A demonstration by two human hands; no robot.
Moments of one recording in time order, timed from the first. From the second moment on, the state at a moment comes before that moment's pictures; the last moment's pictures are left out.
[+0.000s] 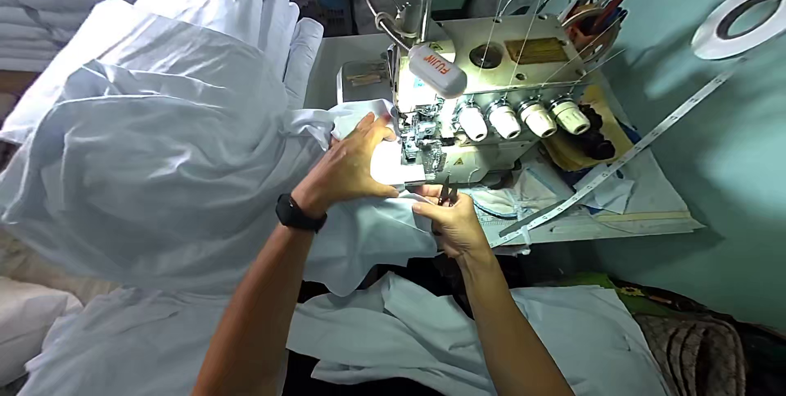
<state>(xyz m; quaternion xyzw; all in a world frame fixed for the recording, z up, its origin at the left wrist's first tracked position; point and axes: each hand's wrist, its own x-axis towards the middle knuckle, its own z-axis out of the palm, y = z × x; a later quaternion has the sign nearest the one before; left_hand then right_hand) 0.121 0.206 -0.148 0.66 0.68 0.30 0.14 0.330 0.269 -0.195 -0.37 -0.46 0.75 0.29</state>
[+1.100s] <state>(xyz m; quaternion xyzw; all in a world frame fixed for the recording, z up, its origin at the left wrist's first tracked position) 0.176 0.171 -0.158 0.70 0.53 0.48 -0.02 0.346 0.236 -0.225 -0.18 -0.76 0.44 0.44</state>
